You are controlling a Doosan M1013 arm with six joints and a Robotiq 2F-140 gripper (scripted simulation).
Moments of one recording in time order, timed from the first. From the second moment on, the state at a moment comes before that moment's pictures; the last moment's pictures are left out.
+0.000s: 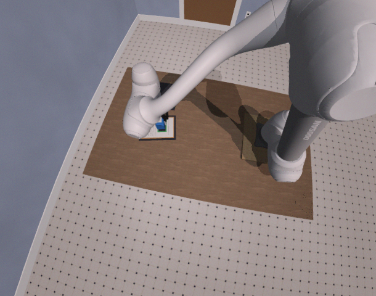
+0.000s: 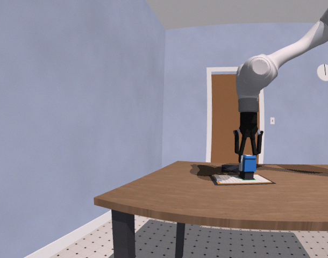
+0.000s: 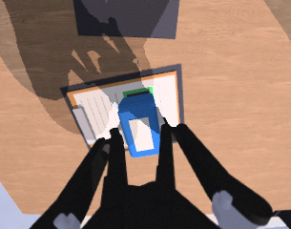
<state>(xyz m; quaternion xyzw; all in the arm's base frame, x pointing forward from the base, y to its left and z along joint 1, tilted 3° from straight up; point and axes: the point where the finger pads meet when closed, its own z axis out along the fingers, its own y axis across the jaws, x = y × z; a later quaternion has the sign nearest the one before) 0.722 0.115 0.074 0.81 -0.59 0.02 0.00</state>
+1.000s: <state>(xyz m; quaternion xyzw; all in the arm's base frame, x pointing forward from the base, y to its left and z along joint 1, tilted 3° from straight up) 0.723 0.115 0.056 0.81 -0.59 0.02 0.00</state>
